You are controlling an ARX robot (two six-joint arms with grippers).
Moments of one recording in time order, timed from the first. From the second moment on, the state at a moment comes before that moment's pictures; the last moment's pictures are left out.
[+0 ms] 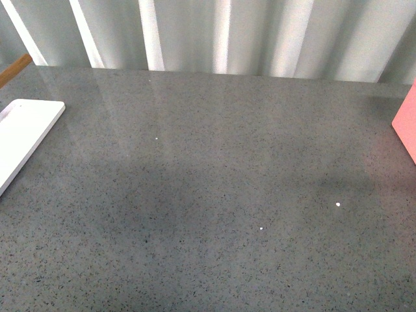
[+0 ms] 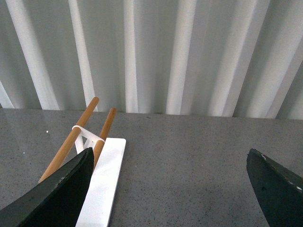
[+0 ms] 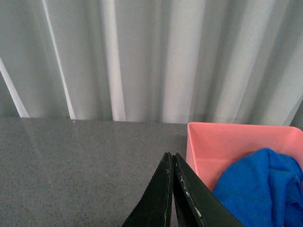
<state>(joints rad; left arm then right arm) 0.00 0.00 0.02 0.00 0.00 0.00 0.00 0.85 0.03 0.80 -0.01 -0.02</state>
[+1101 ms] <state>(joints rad) 0.00 0.00 0.02 0.00 0.00 0.00 0.00 0.21 0.02 0.21 0.00 -0.01</state>
